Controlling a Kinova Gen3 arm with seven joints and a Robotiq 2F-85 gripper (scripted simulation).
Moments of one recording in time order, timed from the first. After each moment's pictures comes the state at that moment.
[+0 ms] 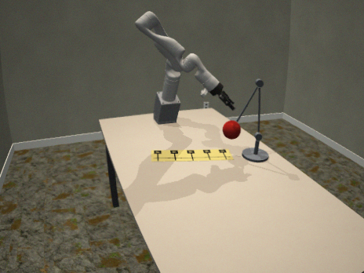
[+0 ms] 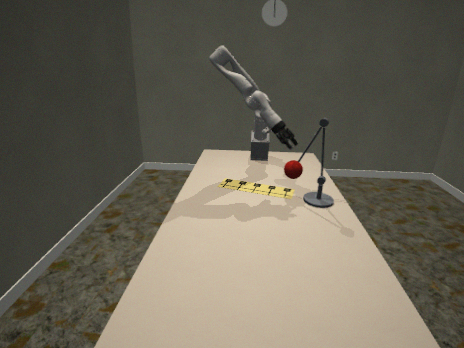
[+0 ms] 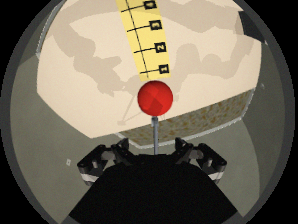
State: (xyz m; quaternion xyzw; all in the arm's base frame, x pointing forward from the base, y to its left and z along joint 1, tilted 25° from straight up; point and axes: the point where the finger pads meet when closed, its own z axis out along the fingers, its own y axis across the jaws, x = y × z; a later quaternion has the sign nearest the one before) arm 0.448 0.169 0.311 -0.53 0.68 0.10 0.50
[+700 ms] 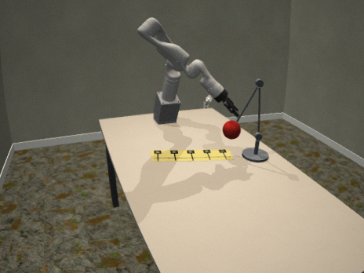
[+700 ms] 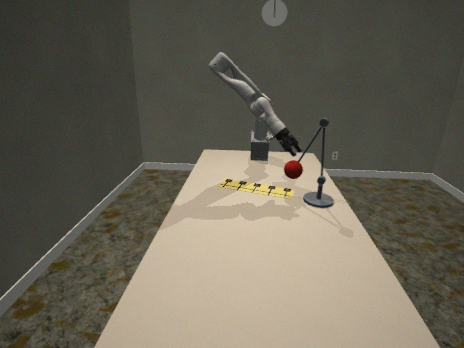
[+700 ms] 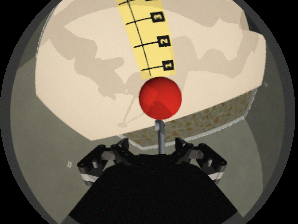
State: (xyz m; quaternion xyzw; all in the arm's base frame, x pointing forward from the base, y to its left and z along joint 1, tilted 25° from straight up) arm 0.479 0.189 0.290 -0.52 0.68 0.10 0.50
